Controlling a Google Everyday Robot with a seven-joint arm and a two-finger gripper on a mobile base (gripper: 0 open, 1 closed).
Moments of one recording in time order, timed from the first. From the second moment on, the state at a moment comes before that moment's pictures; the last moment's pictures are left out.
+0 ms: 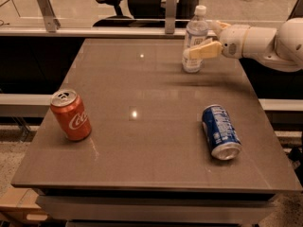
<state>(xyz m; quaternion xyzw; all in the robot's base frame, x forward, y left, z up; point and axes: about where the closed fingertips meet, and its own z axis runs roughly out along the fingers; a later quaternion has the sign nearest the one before) 0.731 -0.160 0.912 -0.37 0.68 0.25 0.58</state>
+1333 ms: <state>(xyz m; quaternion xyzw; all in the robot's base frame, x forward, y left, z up) 0.739 -0.149 0.897 -0.36 0.62 0.33 0.62</state>
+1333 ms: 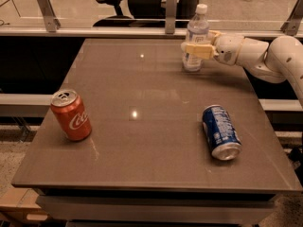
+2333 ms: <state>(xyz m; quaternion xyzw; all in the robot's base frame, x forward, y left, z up) 0.732 -0.164 0.905 -0.39 0.65 0.29 0.59</state>
